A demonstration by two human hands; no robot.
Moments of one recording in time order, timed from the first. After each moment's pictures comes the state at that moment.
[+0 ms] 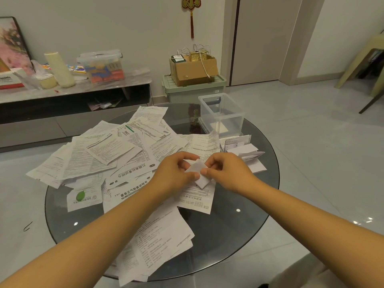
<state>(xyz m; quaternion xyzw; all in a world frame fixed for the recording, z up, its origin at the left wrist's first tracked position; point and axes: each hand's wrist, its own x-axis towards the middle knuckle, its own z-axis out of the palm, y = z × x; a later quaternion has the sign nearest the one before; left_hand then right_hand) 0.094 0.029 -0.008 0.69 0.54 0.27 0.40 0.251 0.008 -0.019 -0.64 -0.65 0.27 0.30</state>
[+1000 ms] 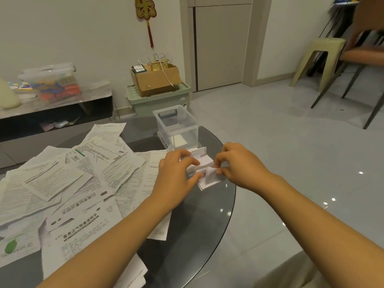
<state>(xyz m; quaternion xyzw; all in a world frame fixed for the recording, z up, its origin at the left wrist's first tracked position) 0.194 0.050 -0.027 0.86 0.43 0.27 0.11 0.364 -0.007 0.012 -0.71 -0.69 0.05 0.12</state>
